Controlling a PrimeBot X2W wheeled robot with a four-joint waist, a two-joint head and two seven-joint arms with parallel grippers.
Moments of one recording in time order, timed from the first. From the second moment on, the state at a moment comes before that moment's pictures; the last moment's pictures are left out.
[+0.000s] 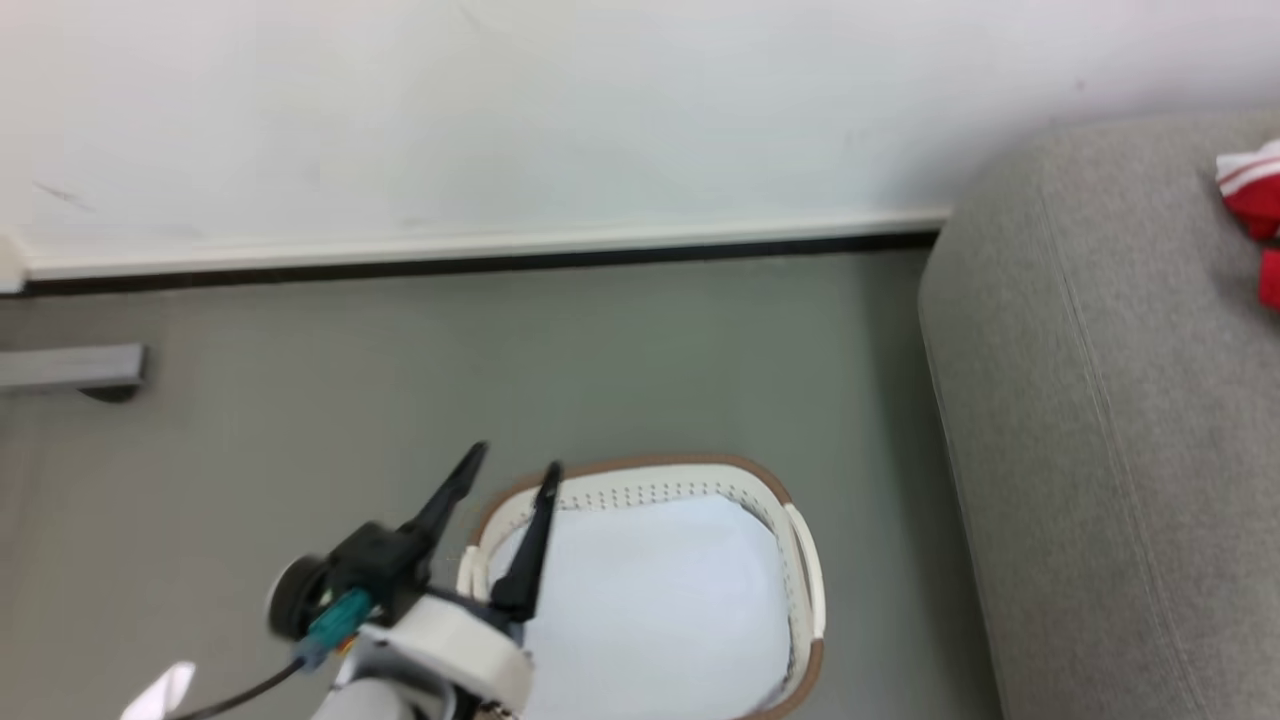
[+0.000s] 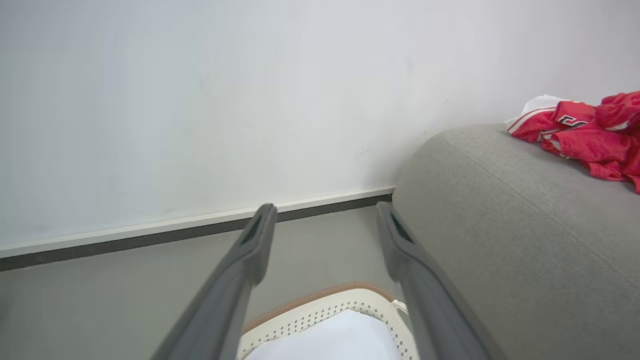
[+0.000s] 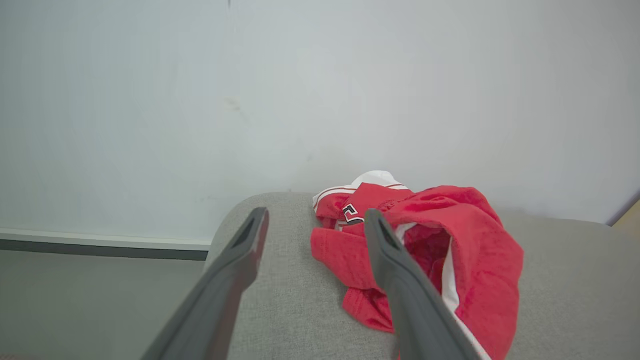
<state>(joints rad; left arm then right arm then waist) -0.33 0.29 -0.56 0.19 -0.43 0.12 -0.26 -0.37 -0.38 -0.20 0.33 0.21 0.13 -0.07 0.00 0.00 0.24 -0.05</state>
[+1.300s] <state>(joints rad) -0.03 0.18 -0.18 0.24 -0.25 0.01 -0.26 0.06 -0.05 -0.11 0.20 0.07 0.13 -0.26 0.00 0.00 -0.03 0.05</state>
